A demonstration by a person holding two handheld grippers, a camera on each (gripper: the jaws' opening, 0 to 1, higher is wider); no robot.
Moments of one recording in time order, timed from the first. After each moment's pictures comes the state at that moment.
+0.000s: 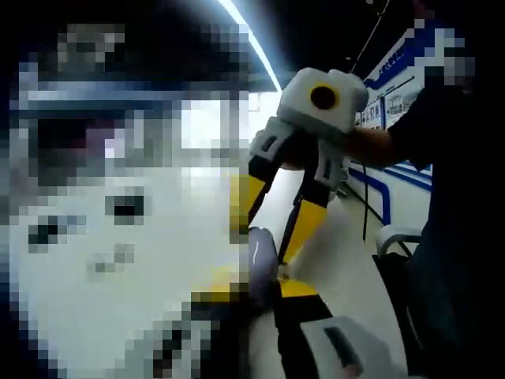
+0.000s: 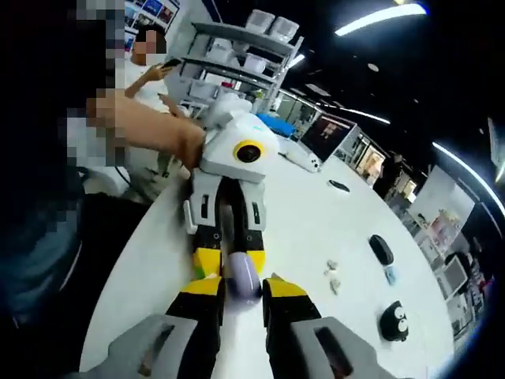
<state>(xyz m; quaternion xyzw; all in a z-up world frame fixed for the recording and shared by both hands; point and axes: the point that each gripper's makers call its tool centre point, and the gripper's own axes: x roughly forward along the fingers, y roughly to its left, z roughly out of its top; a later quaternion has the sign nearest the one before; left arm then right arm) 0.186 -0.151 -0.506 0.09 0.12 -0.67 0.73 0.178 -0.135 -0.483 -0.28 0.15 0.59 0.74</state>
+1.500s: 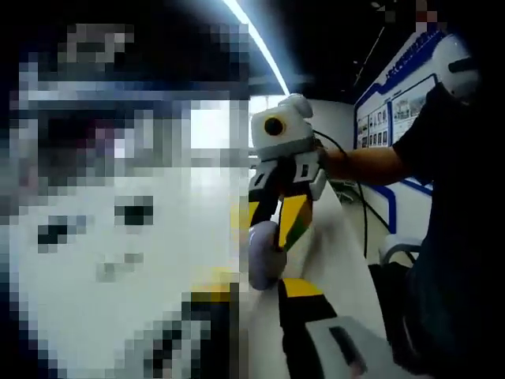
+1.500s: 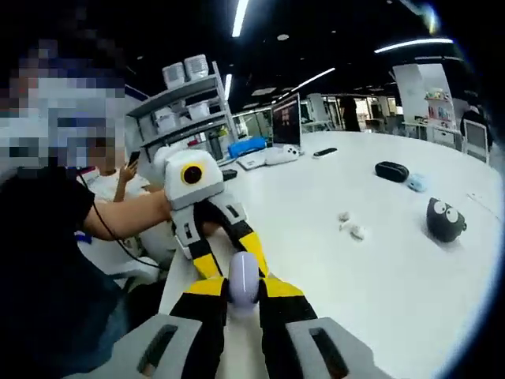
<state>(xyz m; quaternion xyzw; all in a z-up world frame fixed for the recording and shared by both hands) 0.183 -0.142 -0.488 0.07 0.11 -0.64 0.75 0.171 -0.147 -0.468 0.01 0.25 0.58 0.77</state>
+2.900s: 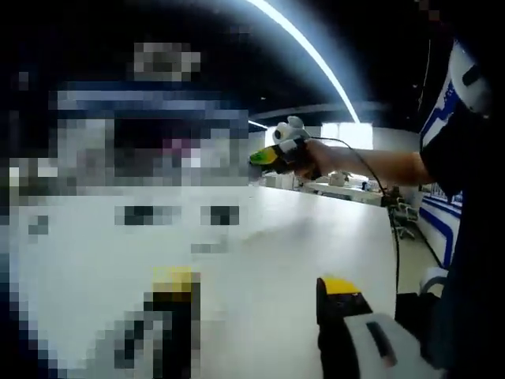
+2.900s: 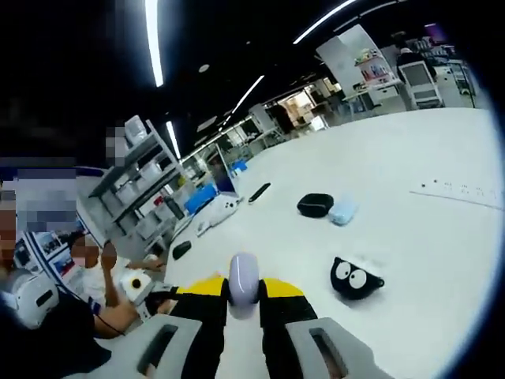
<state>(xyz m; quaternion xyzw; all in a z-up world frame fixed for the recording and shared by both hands) 0.215 -0.051 -0.475 0.01 0.09 -0.47 0.88 0.343 -0.213 -0.387 0.18 0.29 0.48 0.81</state>
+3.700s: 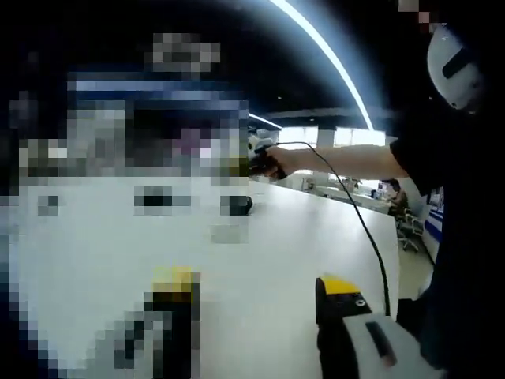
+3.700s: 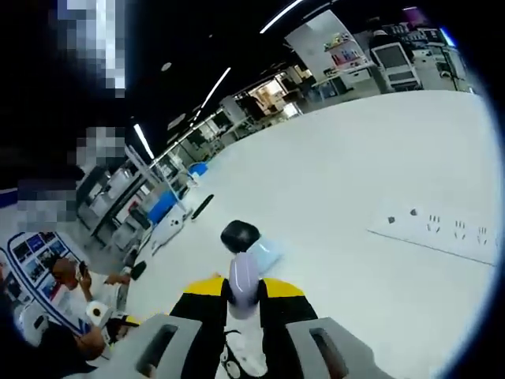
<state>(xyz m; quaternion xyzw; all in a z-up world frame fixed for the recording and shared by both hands) 0.221 -0.033 -0.485 -0.03 0.11 -0.44 0.89 0.485 -0.238 -0.439 0.19 0.35 0.42 0.82</state>
